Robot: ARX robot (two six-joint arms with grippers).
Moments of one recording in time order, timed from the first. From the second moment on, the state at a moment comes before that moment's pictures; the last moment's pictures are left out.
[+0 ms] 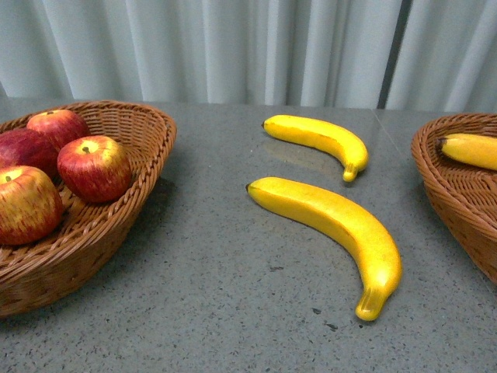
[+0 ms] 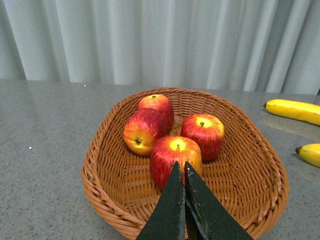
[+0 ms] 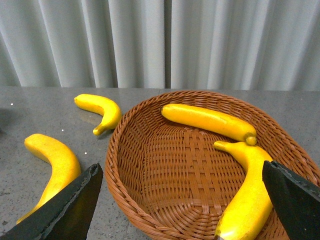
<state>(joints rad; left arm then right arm) 0.00 0.33 0.01 0.32 0.00 -0.01 0.00 0.00 0.01 0.00 0.00 0.00</state>
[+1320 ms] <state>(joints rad) 0.00 0.01 0.01 0.00 0.00 -0.01 0.00 0.00 0.01 0.00 0.00 0.00</state>
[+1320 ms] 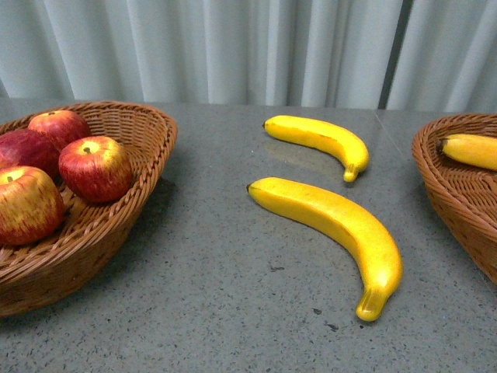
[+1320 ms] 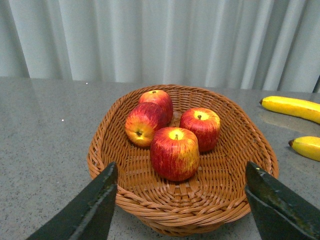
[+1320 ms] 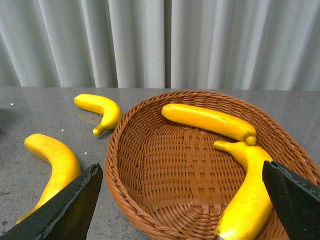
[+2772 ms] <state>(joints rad) 0.00 0.01 0.01 0.00 0.00 -0.01 0.47 1.83 1.07 0.16 -0.08 -0.25</state>
